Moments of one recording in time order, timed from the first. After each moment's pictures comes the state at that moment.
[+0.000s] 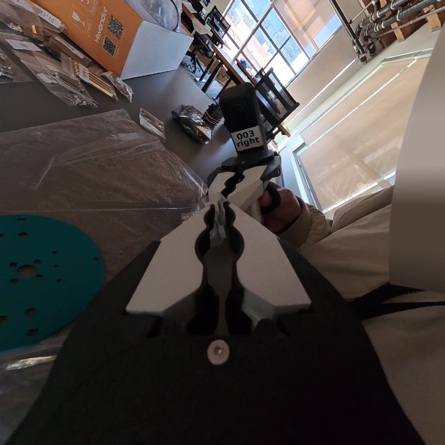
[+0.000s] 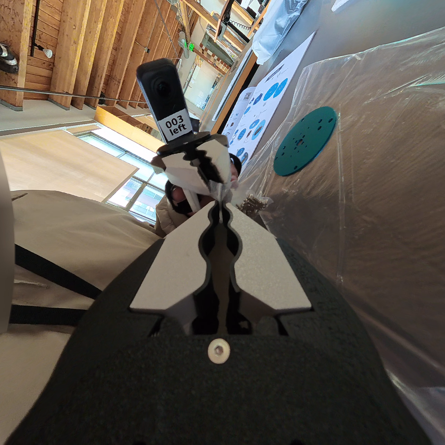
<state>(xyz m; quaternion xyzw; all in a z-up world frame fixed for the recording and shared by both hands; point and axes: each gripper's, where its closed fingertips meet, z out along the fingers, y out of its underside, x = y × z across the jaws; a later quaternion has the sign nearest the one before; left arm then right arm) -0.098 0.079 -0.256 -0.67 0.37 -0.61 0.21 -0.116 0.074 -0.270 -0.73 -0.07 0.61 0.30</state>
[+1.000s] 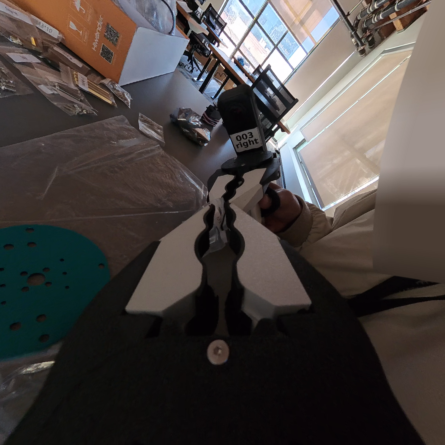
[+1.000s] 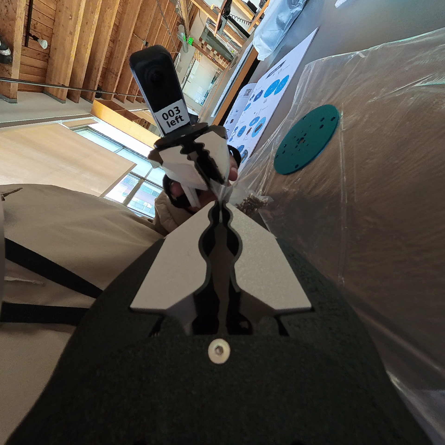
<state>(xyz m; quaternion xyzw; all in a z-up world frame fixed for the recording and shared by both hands) -0.098 0.081 -0.252 -0.66 0.38 -0.61 0.22 -0.118 0.073 -0.271 -0.73 -0.08 0.61 0.30</state>
